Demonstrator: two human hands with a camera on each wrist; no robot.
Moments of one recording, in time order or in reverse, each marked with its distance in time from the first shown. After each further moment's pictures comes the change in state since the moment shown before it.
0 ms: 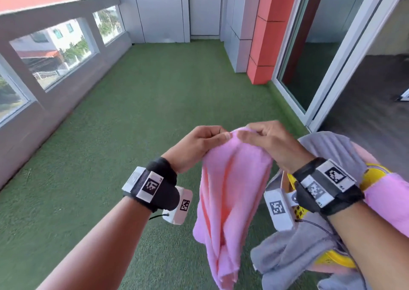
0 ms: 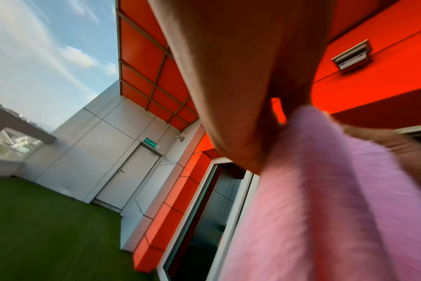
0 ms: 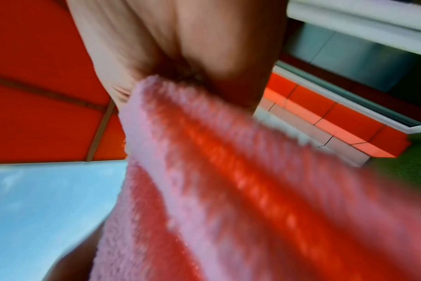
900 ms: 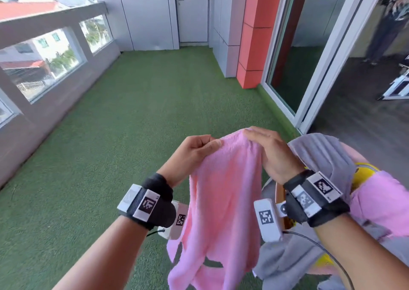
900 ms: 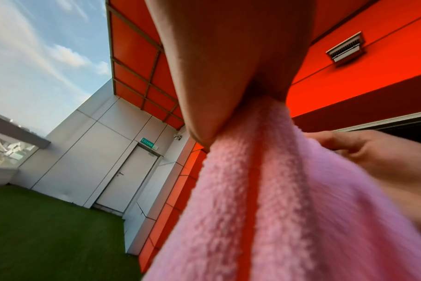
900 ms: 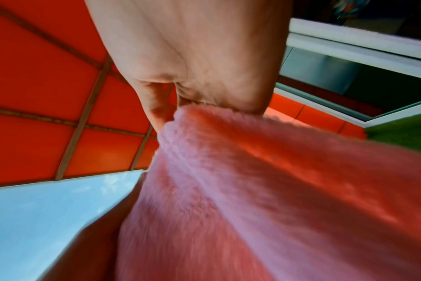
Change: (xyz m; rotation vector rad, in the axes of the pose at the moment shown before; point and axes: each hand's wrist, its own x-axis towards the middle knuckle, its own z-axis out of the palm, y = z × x) left_hand 0.006 -0.005 0.001 0.166 0.133 0.070; right_hand 0.005 0.014 0.001 0.388 0.257 0.112
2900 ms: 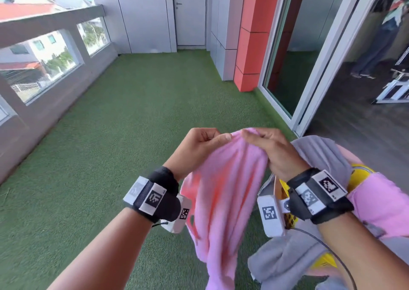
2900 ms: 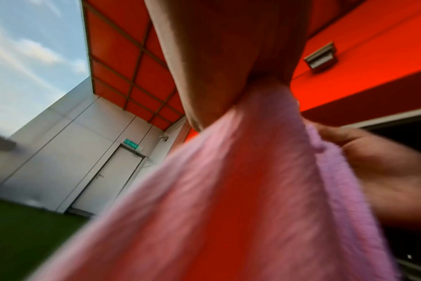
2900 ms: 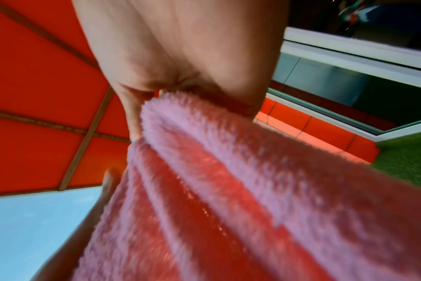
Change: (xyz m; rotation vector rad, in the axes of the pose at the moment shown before) left_hand 0.006 0.019 0.004 0.059 0.011 0.094; right_hand -0.005 -0.011 -0.001 -0.144 -0.070 -0.070
